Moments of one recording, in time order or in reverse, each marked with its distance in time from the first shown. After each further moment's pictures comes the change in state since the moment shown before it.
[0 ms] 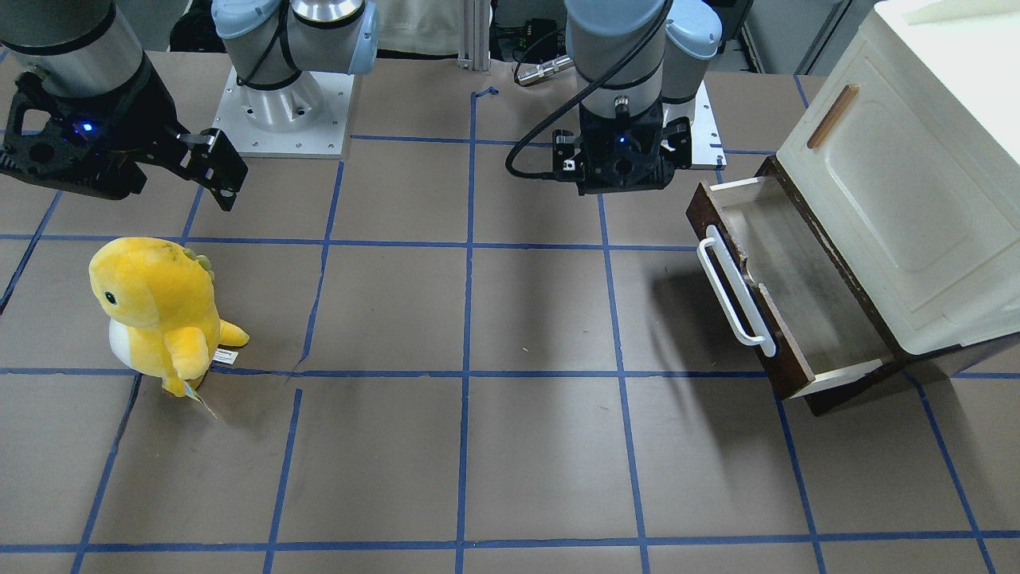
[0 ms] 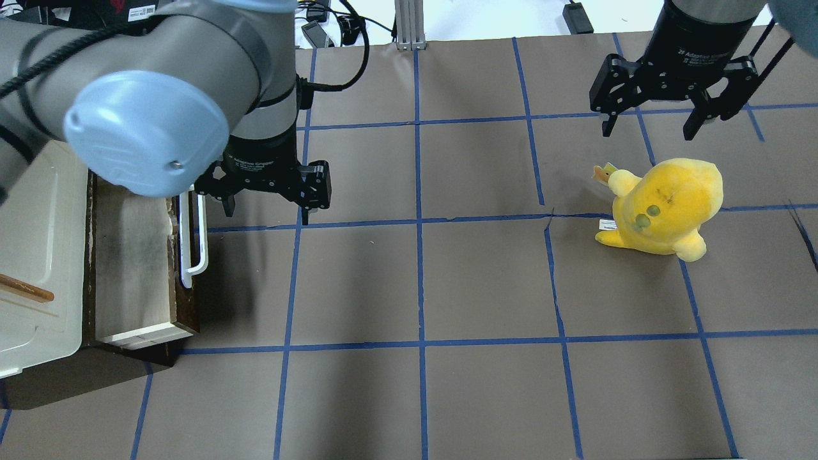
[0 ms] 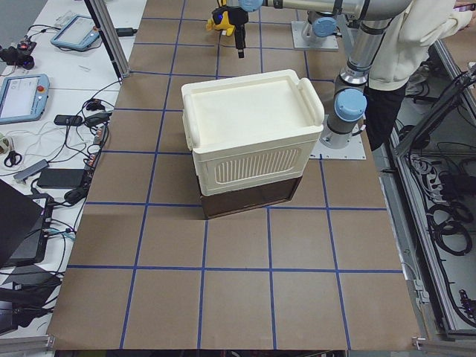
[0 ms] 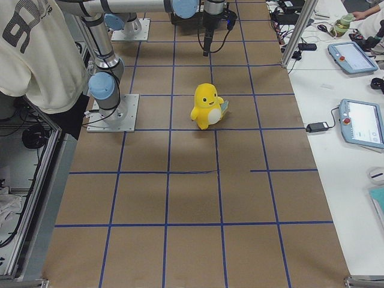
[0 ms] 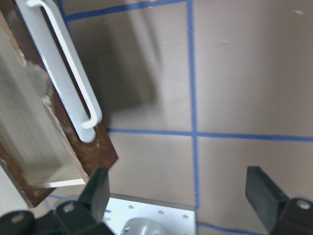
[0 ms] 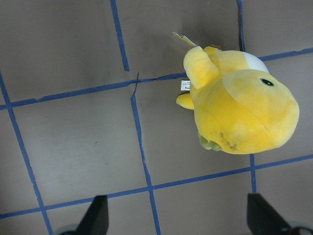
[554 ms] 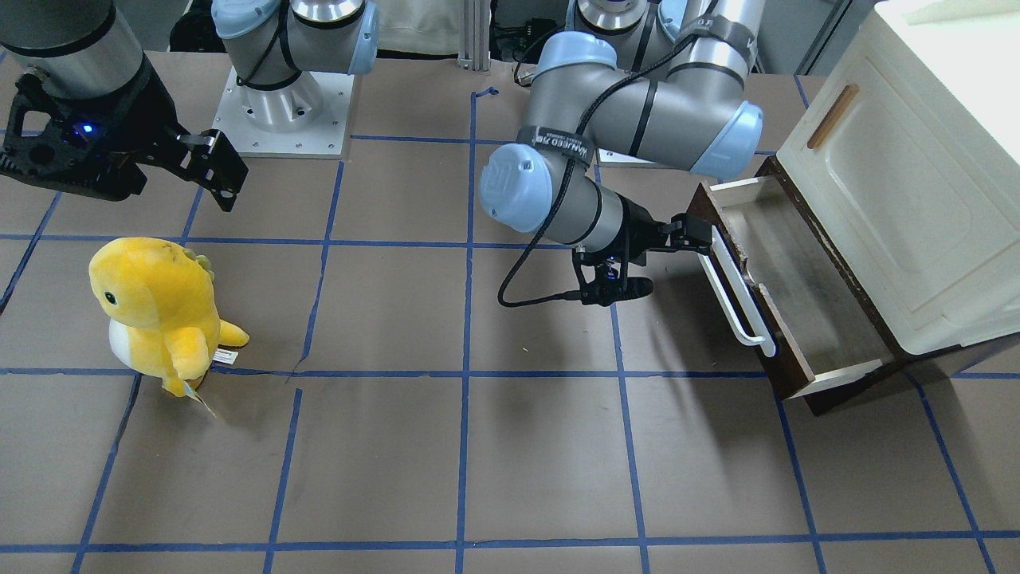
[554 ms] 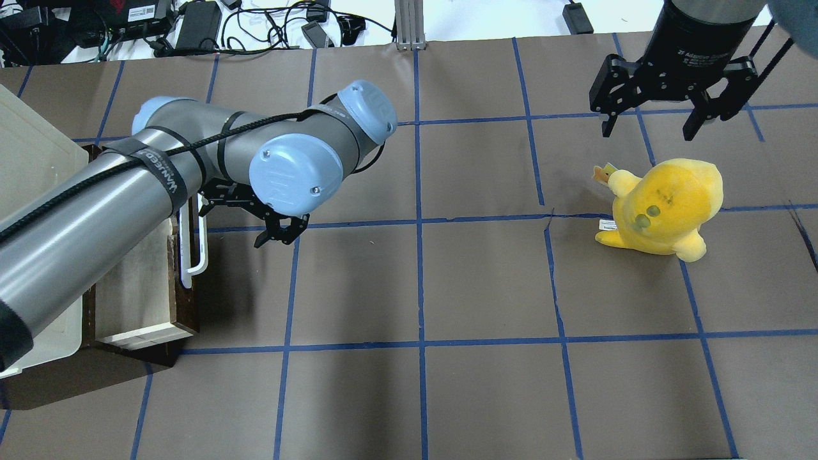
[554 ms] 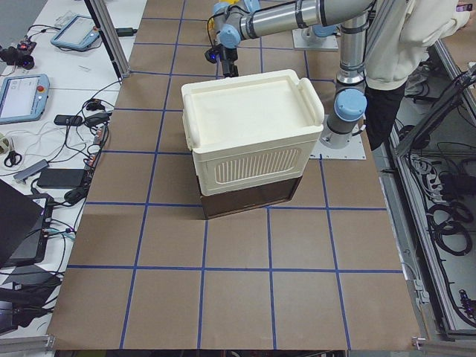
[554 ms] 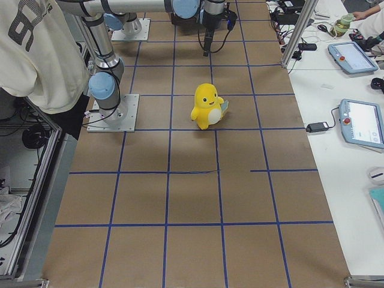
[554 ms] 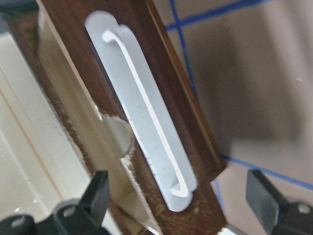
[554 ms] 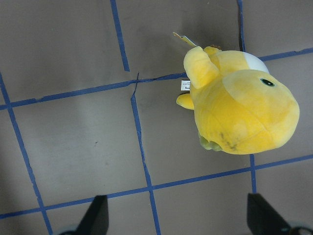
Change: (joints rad) left arm -0.083 -0.253 -0.084 -0.009 0.509 -0.103; right arm 0.000 0.000 0.000 0.000 0.000 0.000
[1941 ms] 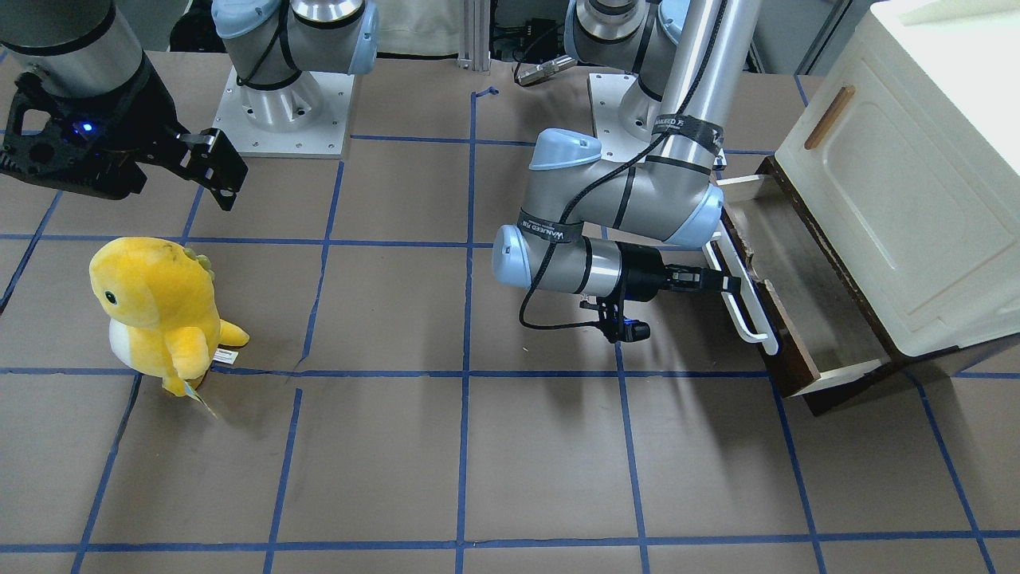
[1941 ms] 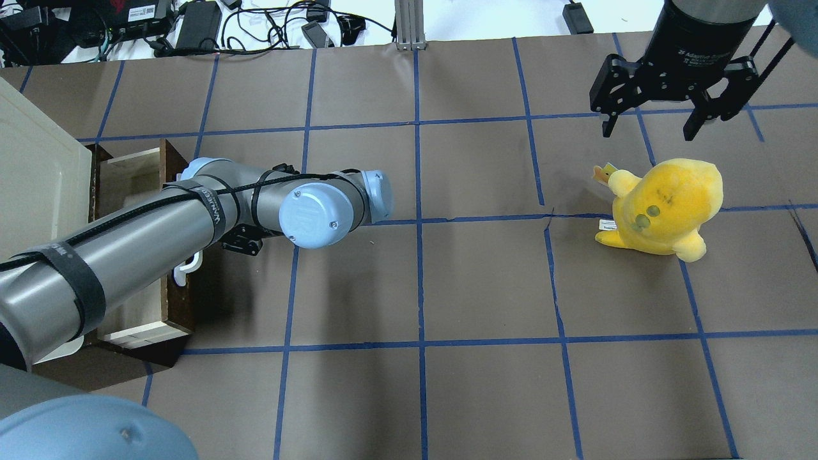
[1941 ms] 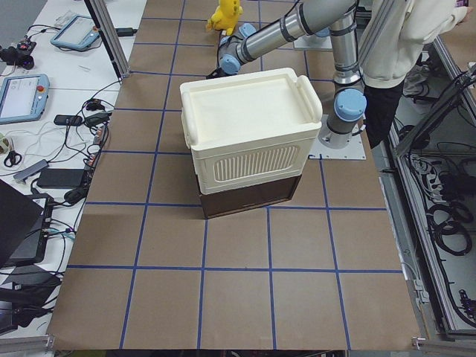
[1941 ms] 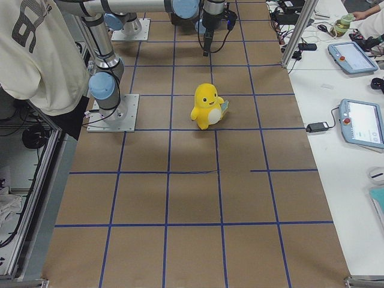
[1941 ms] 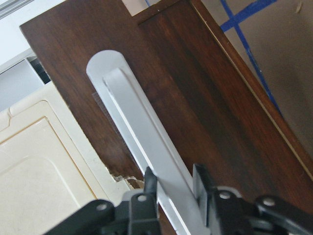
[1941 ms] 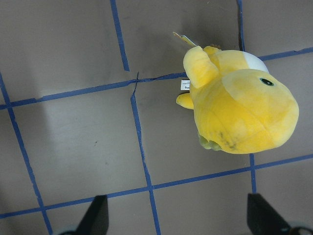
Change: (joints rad) left arm 0.016 -0.178 -0.168 -0.062 0.560 -0.090; right arm 0.000 0.000 0.000 0.001 0.000 0.000
